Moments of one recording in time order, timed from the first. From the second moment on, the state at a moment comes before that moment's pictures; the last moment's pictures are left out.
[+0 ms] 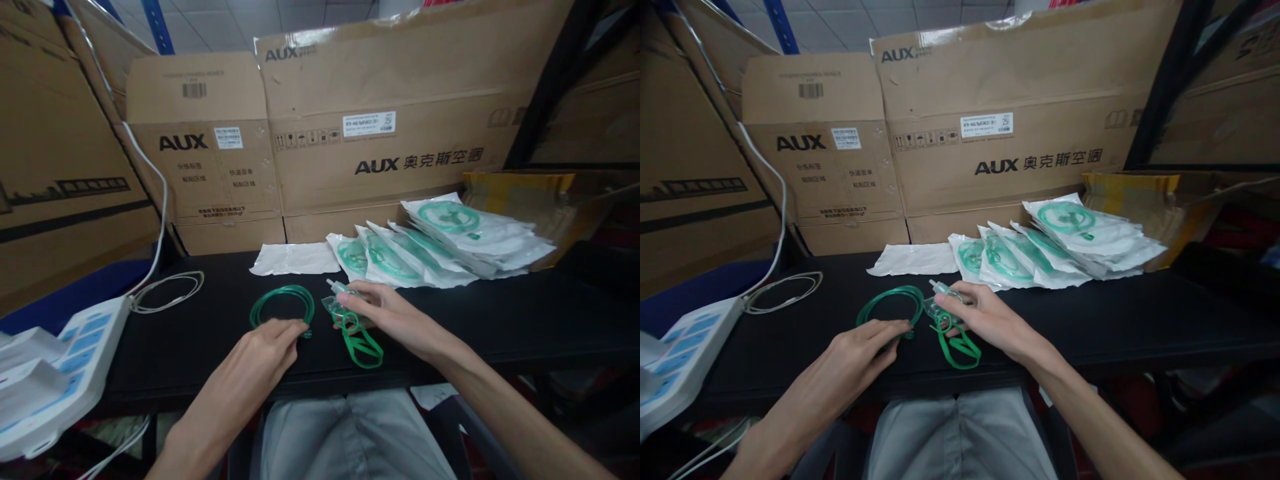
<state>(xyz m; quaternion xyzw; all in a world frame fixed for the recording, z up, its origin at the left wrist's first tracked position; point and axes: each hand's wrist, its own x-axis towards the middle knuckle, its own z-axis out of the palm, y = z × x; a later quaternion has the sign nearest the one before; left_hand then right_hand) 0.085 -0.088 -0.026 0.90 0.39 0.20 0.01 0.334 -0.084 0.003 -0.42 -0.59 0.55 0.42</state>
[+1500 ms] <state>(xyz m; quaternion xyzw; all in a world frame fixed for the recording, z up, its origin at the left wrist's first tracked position) 0.086 -0.098 -0.033 0.88 0.35 0.31 0.03 0.334 -0.100 0.004 -0.38 -0.87 0.22 0.23</state>
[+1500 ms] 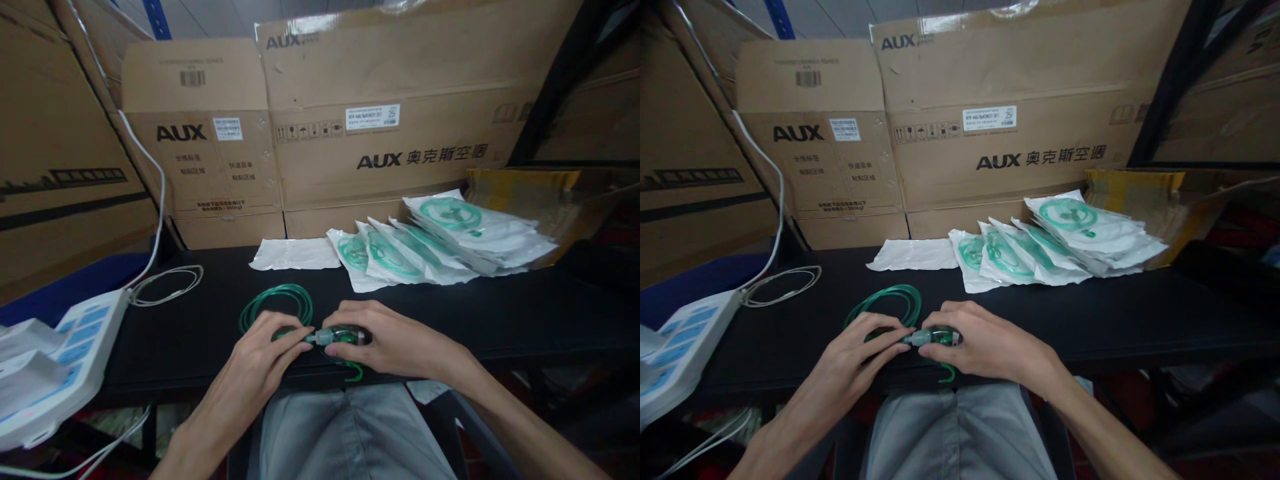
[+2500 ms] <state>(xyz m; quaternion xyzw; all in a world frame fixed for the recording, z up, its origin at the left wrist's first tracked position) 0.104 -0.077 -0.010 0.92 0.31 0.21 0.03 0.342 -0.084 -0.015 -0.33 -0.93 -0.02 0.17</state>
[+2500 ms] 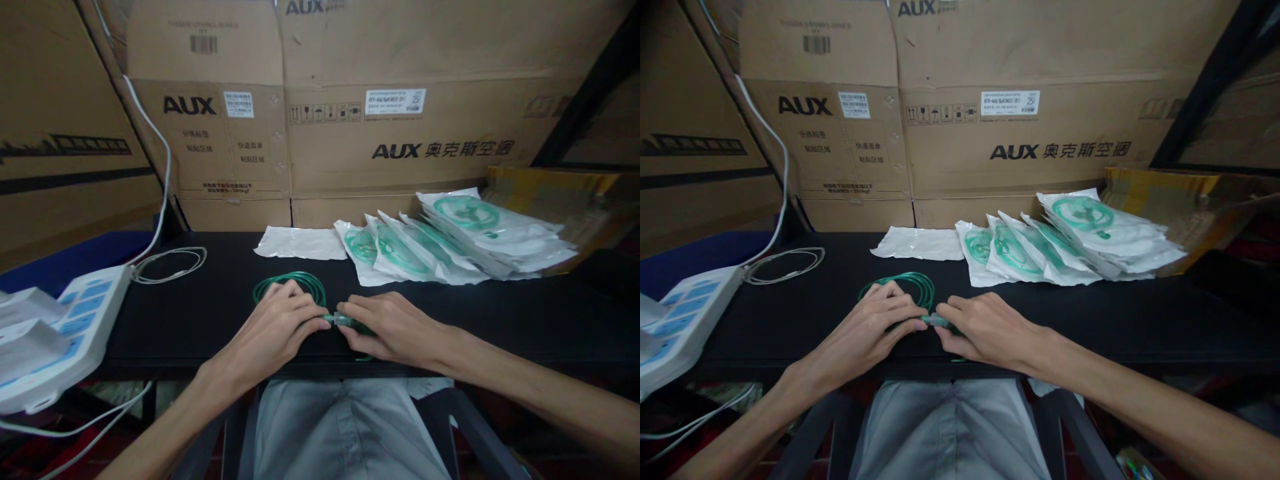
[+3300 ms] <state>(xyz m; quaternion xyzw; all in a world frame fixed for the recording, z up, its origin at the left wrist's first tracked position) 0.105 -0.072 -0.024 0.91 0.27 0.30 -0.09 0.342 -0.074 0.006 -0.43 -0.61 0.64 0.18</state>
